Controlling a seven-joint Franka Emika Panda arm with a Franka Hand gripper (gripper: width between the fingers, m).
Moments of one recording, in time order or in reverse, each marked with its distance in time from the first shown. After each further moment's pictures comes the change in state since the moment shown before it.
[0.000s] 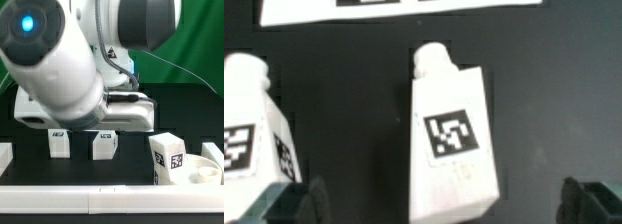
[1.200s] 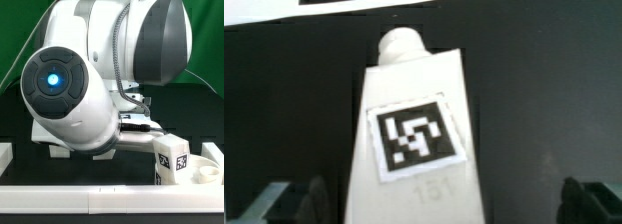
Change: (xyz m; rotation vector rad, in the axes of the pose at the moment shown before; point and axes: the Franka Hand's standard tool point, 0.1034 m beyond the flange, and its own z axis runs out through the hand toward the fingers) arm 0.022 -0.015 0.033 -0.008 -0.004 0.051
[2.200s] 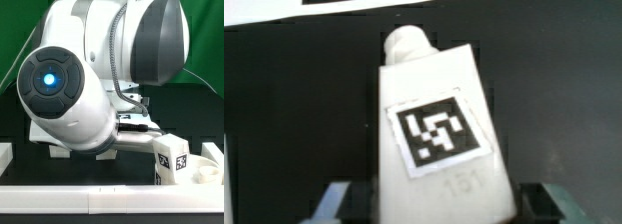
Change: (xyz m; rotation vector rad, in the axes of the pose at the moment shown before) arm 0.000 0.002 -0.001 0.003 0.001 0.003
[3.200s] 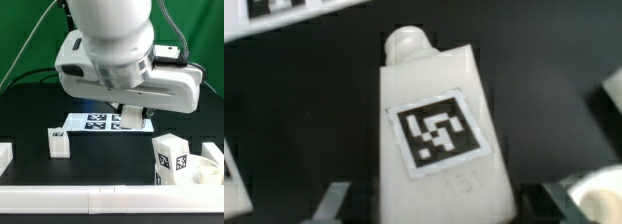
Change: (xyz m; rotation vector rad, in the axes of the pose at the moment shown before) arm -0.040 -0.058 -0.071 0.057 0.391 0.111
